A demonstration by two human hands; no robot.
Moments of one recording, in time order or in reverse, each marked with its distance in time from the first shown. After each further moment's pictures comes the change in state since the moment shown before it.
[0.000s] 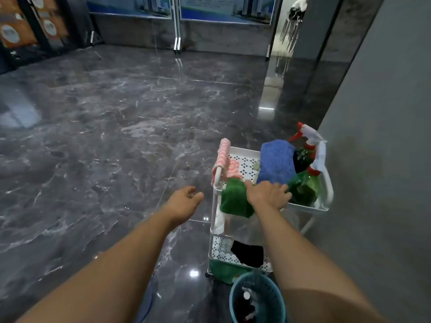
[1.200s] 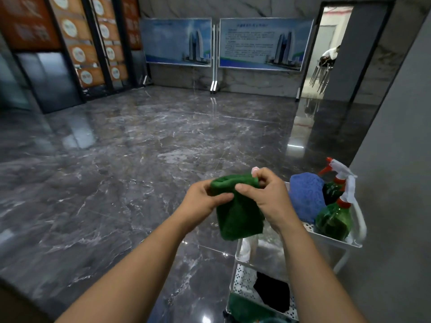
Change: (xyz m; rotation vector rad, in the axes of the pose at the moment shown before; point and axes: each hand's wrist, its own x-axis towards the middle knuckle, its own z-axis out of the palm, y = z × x) left_hand -0.069 0.045 -0.050 -0.494 0.075 0.355; right_hand -0.101 -0.024 -0.085 1.235 -0.258 -0.755
